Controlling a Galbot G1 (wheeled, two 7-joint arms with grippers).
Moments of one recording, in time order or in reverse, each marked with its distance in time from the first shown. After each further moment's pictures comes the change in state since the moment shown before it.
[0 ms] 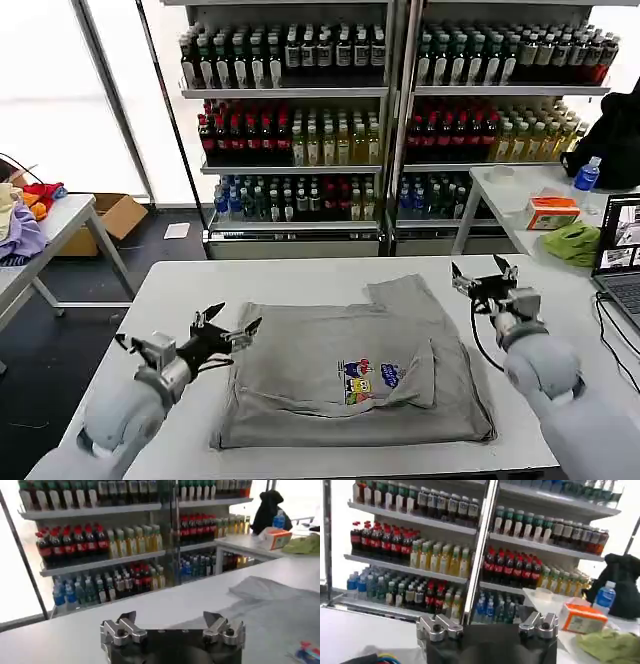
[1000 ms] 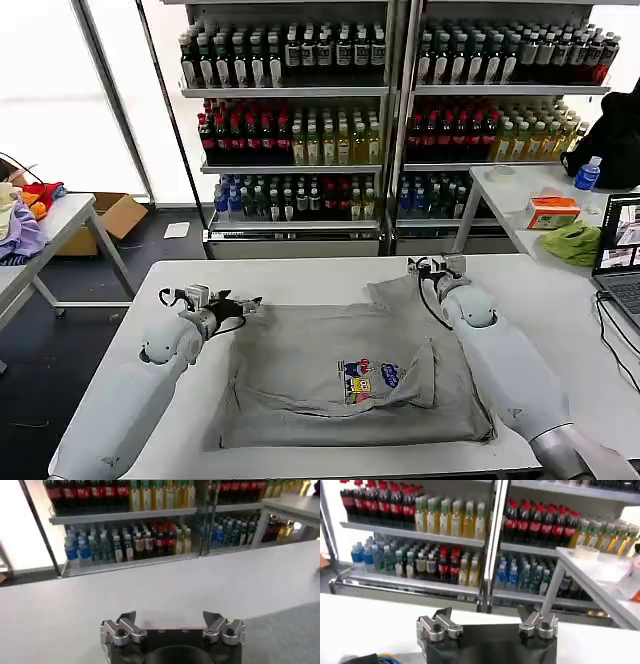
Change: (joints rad) left arm -0.399 -0.144 0.210 0.550 -0.021 0.055 -0.005; right arm 0.265 0.260 -0.156 -0.523 -0.054 0.016 -0.085
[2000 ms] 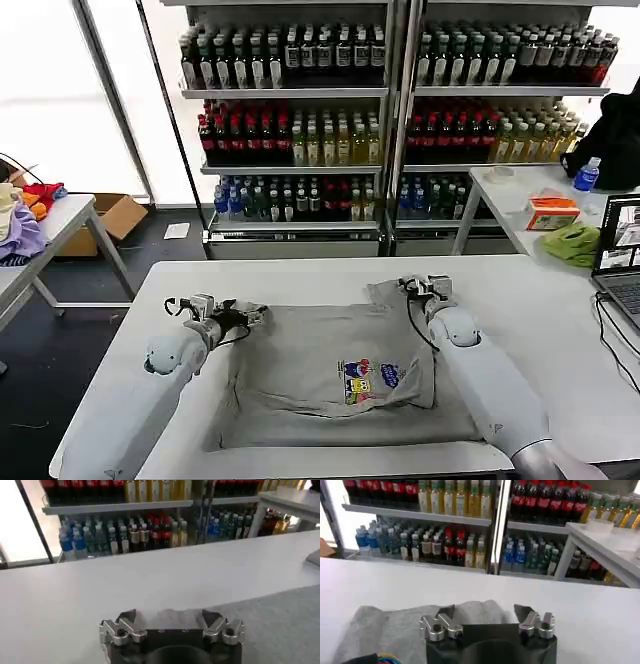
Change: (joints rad) left arm 0.048 -0.010 0.001 -0.041 -0.005 0.023 -0.017; right arm -0.077 0.052 0.039 -0.028 -0.038 0.005 -0.009
